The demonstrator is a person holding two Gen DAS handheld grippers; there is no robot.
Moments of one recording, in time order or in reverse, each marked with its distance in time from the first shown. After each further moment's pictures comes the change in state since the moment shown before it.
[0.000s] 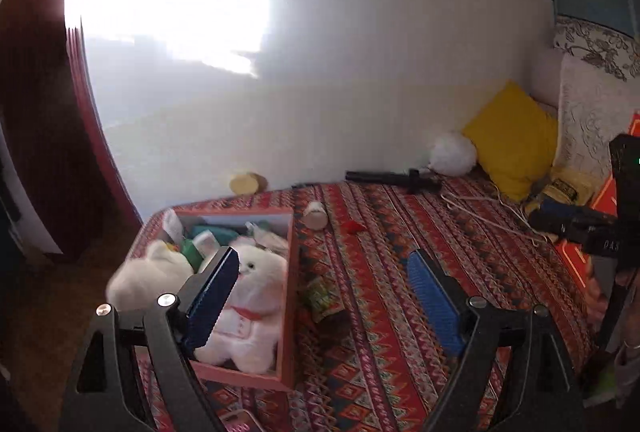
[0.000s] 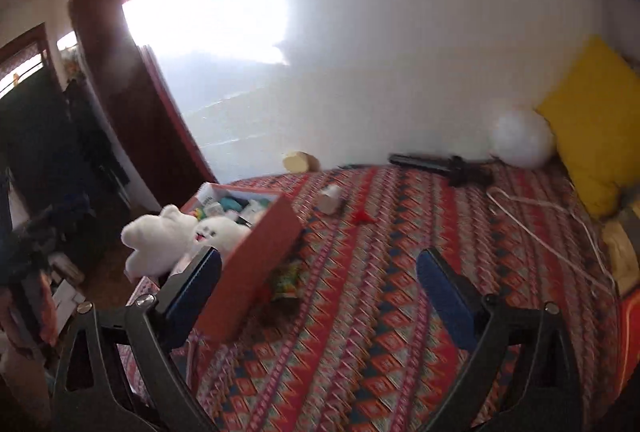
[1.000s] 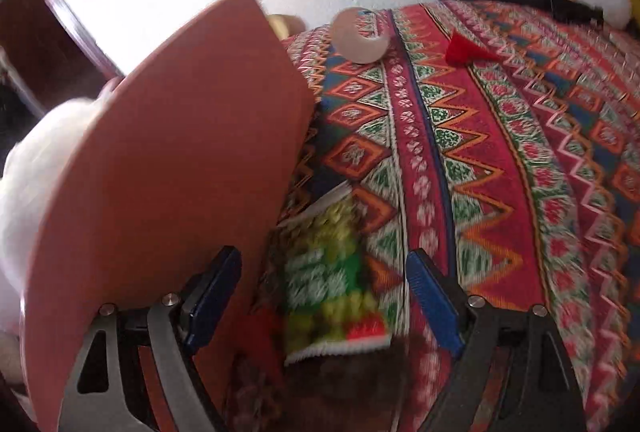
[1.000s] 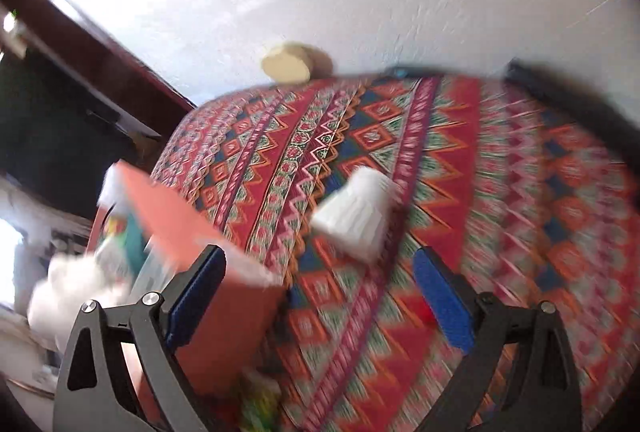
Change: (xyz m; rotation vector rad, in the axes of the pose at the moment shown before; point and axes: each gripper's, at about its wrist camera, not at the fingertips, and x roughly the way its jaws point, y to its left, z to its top) left arm 0.361 -0.040 -0.097 0.068 0.375 0.489; right arm 0.490 -0.010 0.093 0.066 0.548 0.145
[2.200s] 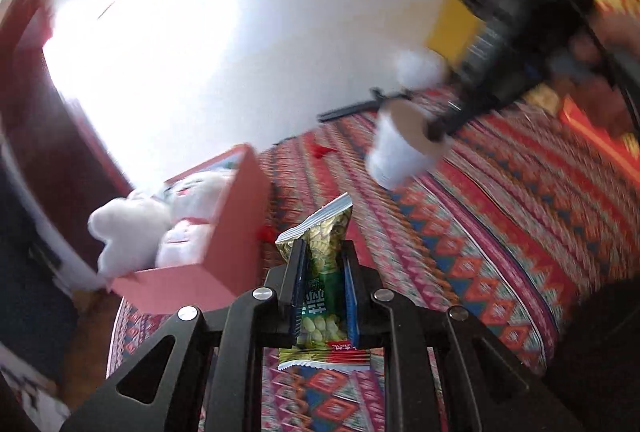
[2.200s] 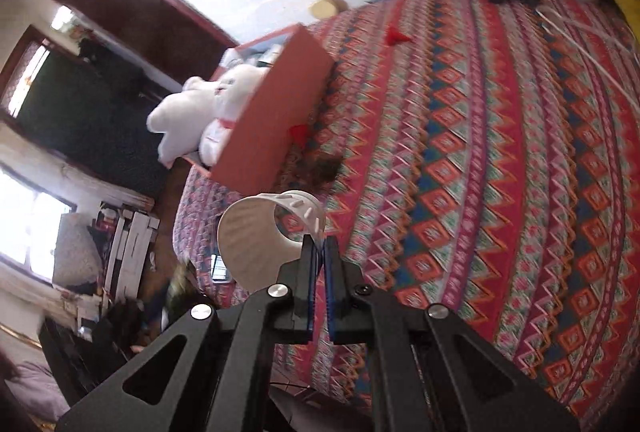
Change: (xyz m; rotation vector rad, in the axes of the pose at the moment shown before) left arm -0.334 0.102 -0.175 0.100 -0.429 -0.262; right arm -0.271 0.034 -0.353 0.000 -0.049 0.139
